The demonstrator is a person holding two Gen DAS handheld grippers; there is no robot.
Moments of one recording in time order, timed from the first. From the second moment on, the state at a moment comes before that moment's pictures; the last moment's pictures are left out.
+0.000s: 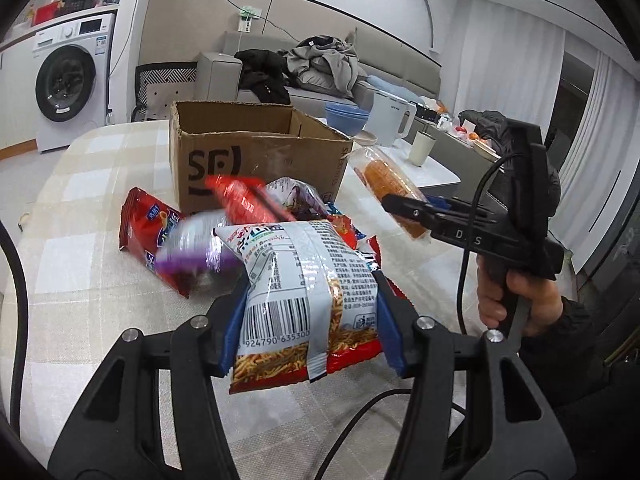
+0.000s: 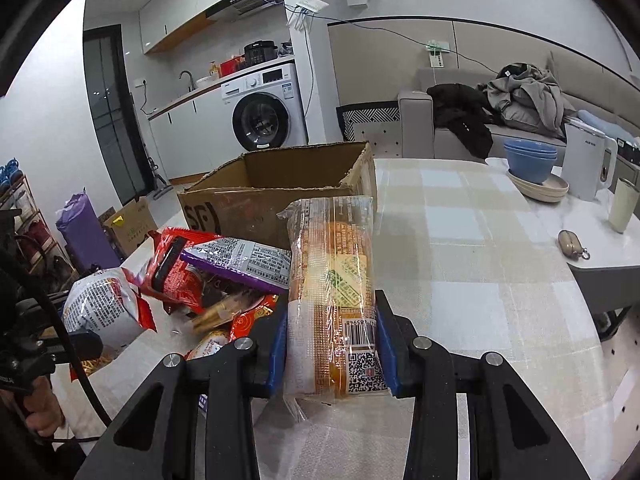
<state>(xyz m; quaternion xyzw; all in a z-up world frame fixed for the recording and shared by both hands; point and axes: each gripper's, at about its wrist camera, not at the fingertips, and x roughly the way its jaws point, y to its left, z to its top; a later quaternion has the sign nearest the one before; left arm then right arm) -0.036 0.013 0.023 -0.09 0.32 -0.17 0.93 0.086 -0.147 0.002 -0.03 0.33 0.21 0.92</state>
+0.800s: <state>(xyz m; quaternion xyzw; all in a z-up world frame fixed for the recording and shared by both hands) -0.003 0.022 0.038 -0.10 0.31 -0.11 0.94 0.076 -0.124 0.008 -0.02 0.33 0.23 0.92</state>
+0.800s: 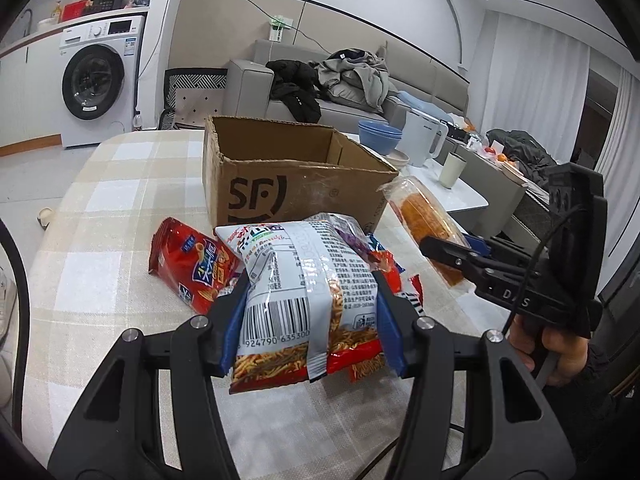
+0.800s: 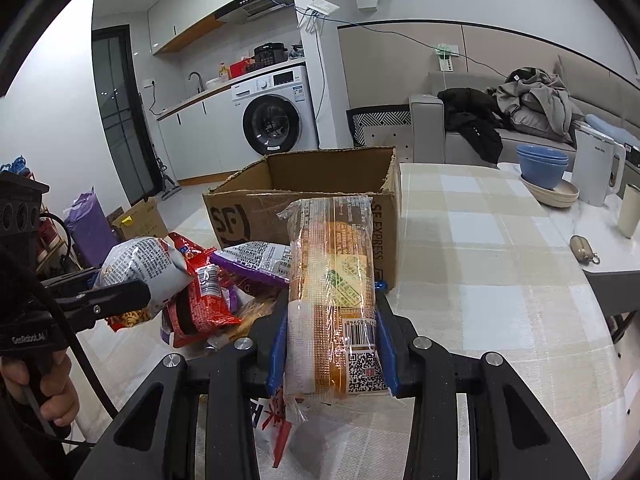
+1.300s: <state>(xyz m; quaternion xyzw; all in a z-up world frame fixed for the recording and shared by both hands) 0.037 0.020 0.049 -0.09 0.29 -0.09 0.95 0.086 -0.136 0.015 0.00 0.32 0.24 0.92</state>
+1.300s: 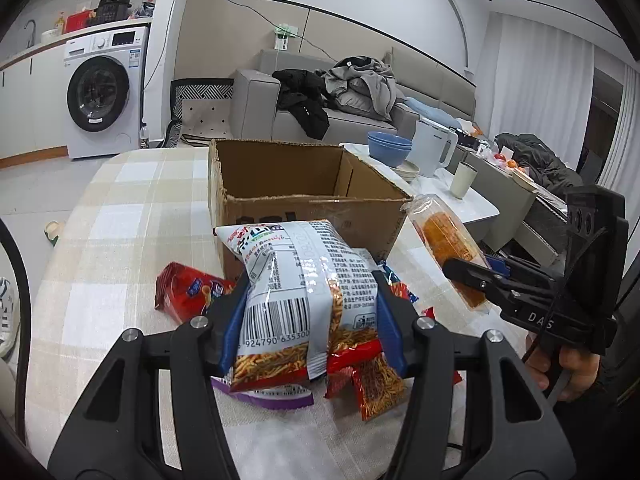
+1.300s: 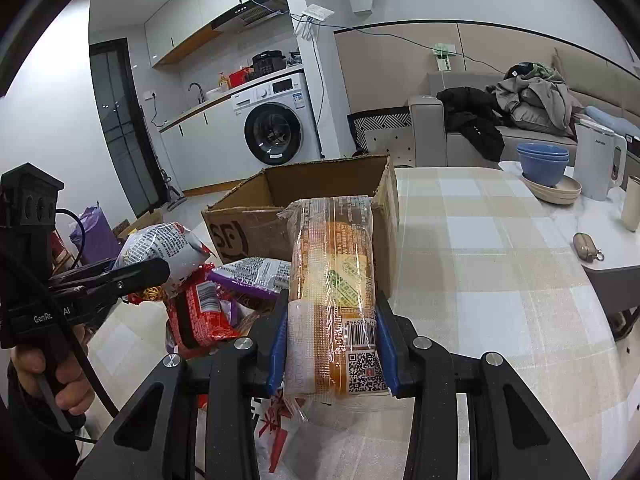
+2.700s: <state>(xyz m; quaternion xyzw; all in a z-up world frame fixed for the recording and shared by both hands) 0.132 0.029 0.096 -0.06 0.26 -0.06 0.96 0.156 -0.093 0.051 -0.03 0.31 0.26 0.91</state>
